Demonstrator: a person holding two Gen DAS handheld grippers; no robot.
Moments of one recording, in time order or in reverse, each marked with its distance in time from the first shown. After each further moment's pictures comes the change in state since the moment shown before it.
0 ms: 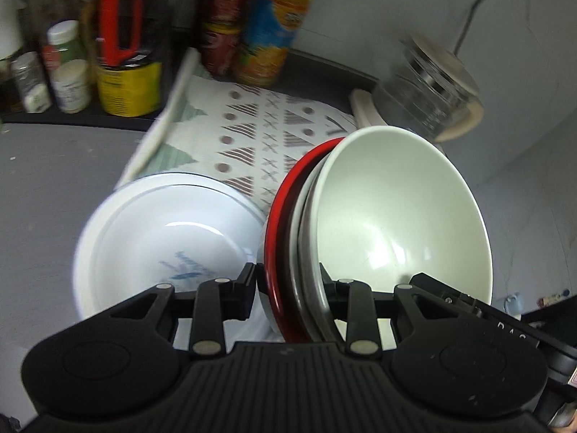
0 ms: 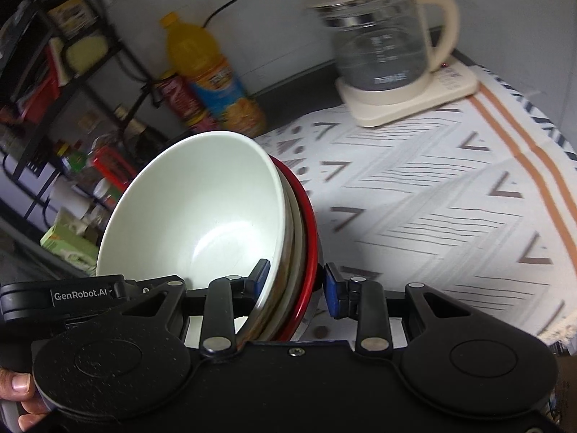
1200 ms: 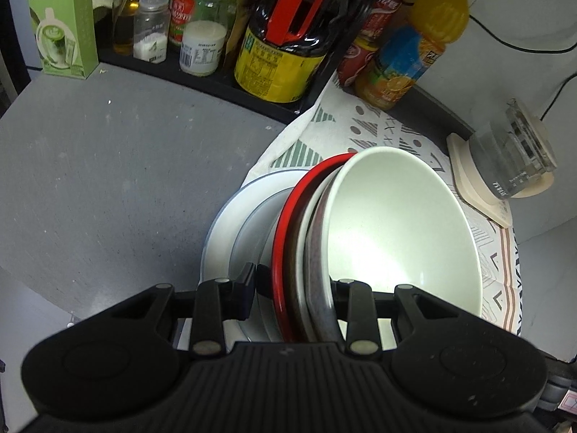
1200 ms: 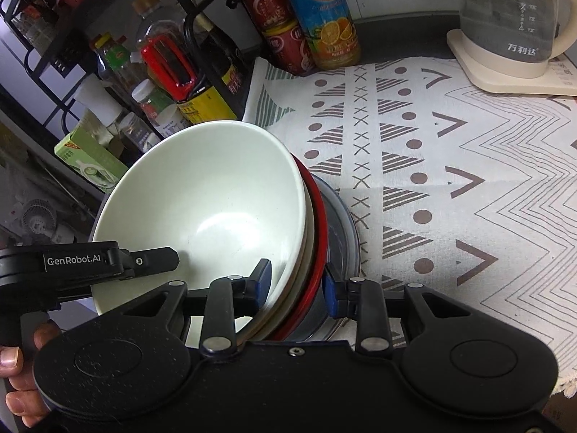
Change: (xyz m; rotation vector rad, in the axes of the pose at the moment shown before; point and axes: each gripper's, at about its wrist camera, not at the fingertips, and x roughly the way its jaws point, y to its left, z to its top) left arm -0.009 0.107 -0.005 -0.230 -0.020 0.102; right arm 0.071 0.085 -0.020 -0.199 0.197 0.051
